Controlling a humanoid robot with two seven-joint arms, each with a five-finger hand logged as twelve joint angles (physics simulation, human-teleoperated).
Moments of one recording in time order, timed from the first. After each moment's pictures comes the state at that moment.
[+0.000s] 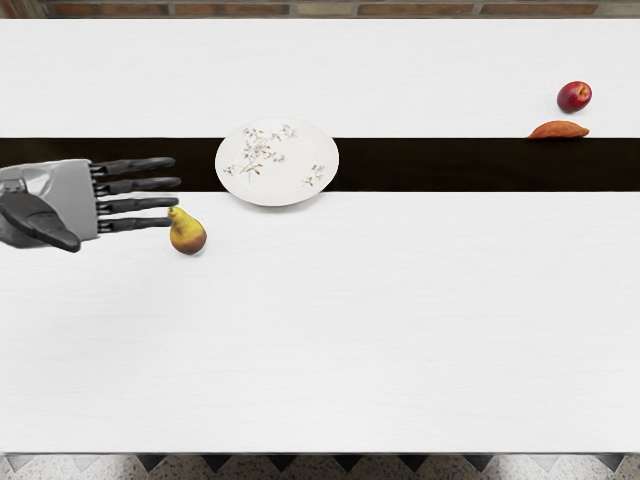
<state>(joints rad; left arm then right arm) -0.99 1.25 -0.23 -1.62 -0.46 -0.61 0.32 0.01 0.00 0.22 0.22 0.02 -0.02 -0.04</state>
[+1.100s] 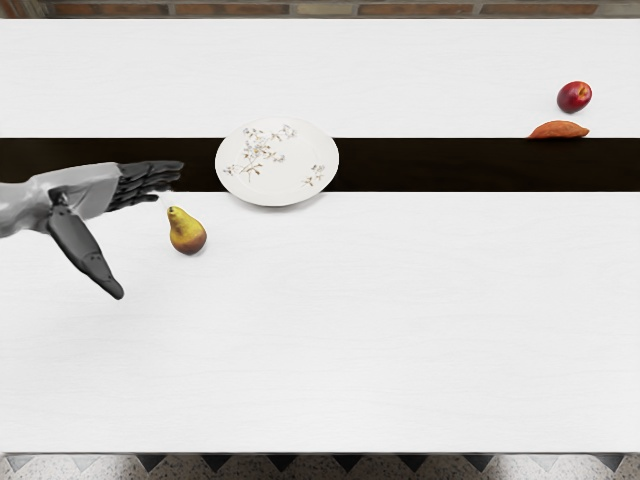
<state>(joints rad) -0.87 1.13 -0.38 -1.60 0.59 -0.36 -0.06 0.01 0.00 0.21 0.22 0.01 -0.02 -0.04</state>
